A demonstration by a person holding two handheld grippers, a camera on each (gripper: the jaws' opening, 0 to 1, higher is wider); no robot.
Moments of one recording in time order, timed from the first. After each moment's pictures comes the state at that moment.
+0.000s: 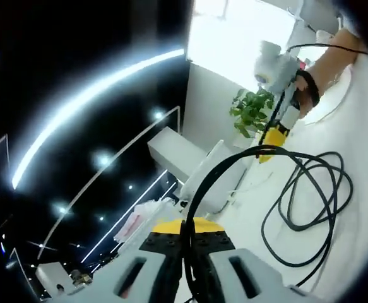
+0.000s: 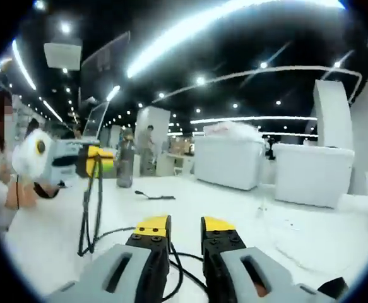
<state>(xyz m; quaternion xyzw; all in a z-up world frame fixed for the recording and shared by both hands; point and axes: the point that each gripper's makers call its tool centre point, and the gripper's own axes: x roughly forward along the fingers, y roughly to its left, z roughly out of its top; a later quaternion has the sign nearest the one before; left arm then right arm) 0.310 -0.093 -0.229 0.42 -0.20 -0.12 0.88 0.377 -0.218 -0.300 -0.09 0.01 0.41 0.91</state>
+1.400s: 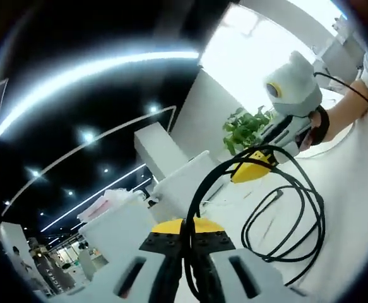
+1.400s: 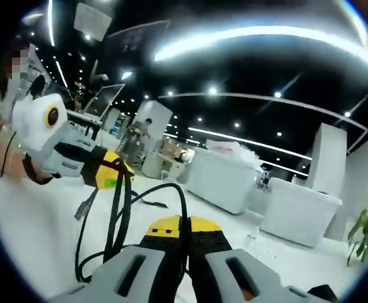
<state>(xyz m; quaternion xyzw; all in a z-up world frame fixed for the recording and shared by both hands) 0.317 -0.106 -0.249 0.29 -0.16 -0.21 0.92 0.341 -0.186 -0.249 -0.17 -0.11 0.37 0.91</state>
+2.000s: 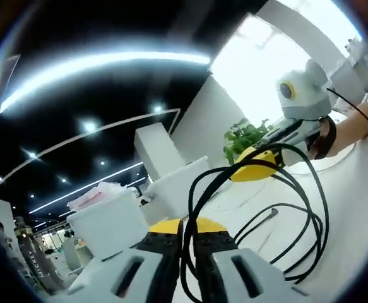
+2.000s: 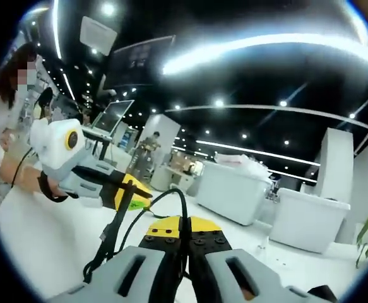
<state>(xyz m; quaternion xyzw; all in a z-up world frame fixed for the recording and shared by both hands) 0.316 -0.110 -0.251 0.22 -0.16 -0.24 0.93 0.325 -0.176 -0.238 -0.15 -0.14 0.40 0.90</state>
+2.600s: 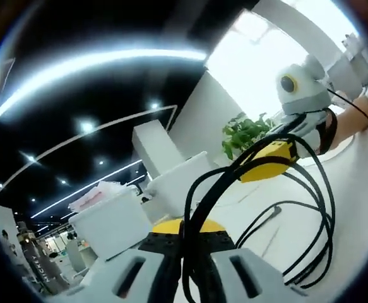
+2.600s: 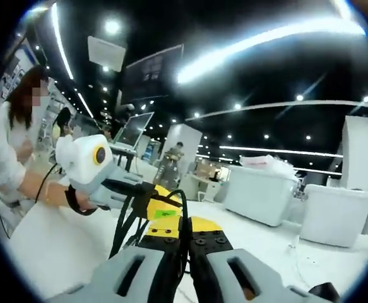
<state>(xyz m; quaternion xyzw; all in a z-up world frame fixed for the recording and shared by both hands) 0.322 -0.102 -0.254 0.25 -0.15 -0.23 0.93 0.301 -0.155 -0.243 -0.07 -0.13 0.49 0.86</state>
